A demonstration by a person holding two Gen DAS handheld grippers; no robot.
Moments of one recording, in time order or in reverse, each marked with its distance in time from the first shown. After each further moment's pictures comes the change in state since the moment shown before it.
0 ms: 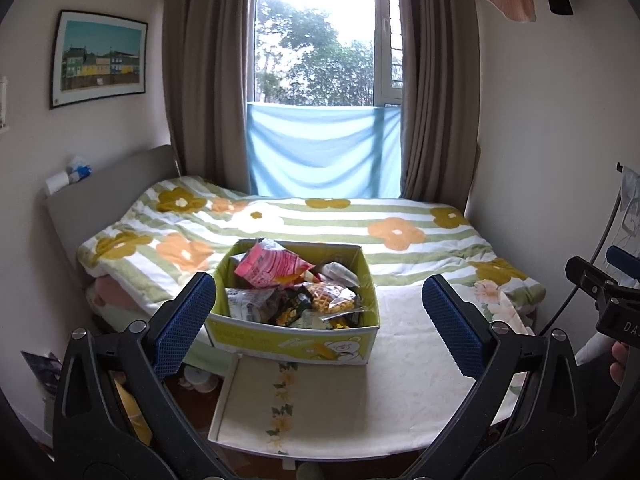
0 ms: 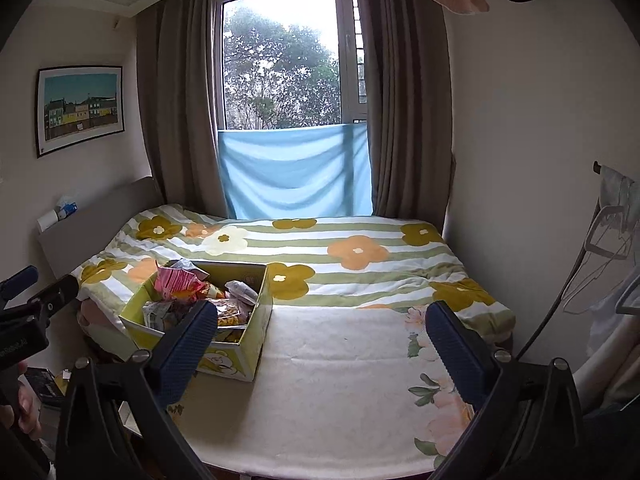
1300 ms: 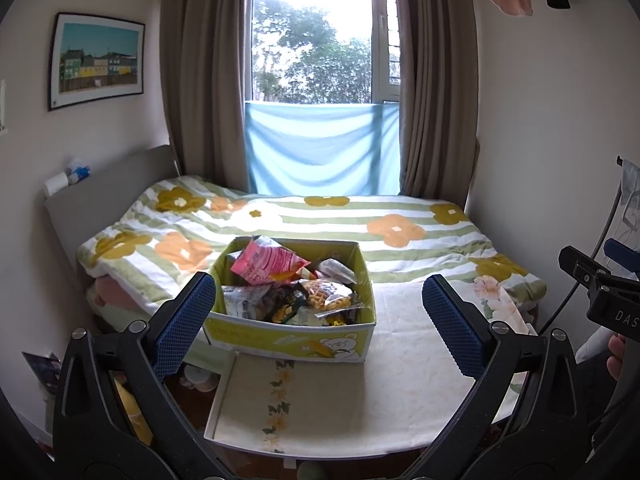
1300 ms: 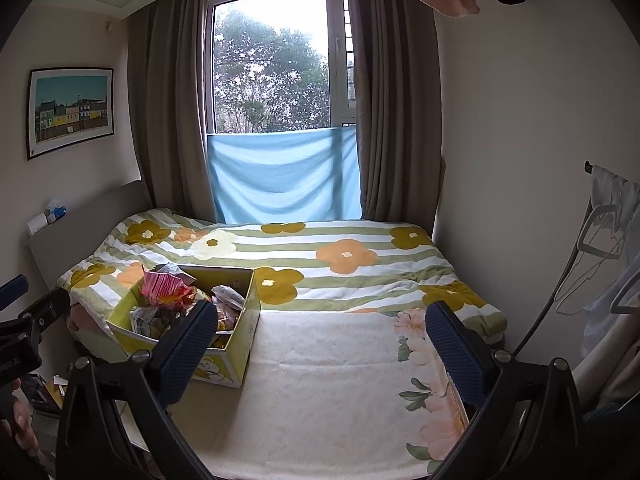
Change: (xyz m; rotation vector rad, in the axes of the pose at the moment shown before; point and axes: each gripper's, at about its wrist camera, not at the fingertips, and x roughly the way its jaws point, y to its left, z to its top) left arm 0.001 -0.012 -0.005 0.018 0.005 0.010; right arm 0.007 -0.006 -0.004 0.015 -0.006 -0.024
